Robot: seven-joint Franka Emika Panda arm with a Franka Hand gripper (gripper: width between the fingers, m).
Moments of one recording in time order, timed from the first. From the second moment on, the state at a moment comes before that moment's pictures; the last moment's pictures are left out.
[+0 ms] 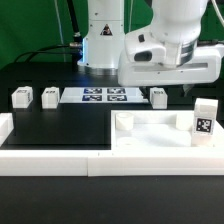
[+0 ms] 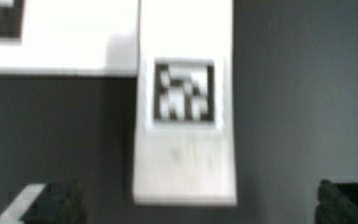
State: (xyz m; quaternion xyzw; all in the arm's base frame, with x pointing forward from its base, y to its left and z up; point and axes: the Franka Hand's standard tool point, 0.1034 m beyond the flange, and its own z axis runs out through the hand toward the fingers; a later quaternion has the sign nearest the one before) arm 0.389 0.102 0.023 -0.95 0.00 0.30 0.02
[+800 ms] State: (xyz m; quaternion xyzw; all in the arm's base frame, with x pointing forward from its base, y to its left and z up) arm 0.378 0.093 0.007 -0.88 0.04 0.47 0.02
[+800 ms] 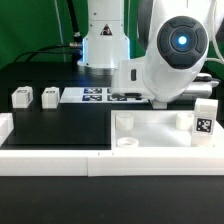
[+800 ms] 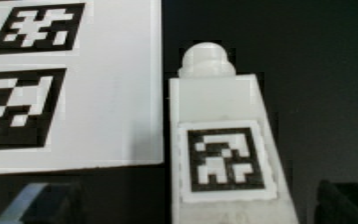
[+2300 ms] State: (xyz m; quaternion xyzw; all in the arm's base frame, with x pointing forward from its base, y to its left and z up) arm 0.419 0.059 0.068 -0.90 0.05 0.43 0.03
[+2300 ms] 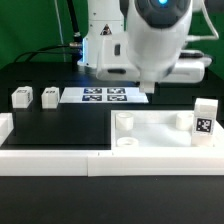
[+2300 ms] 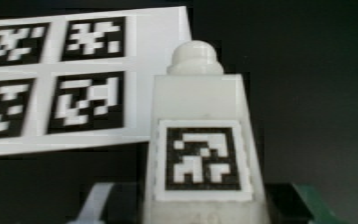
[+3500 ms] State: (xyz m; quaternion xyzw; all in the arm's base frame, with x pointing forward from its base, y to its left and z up) arm 0.533 0.020 0.113 -1.00 0.04 0.06 0.02
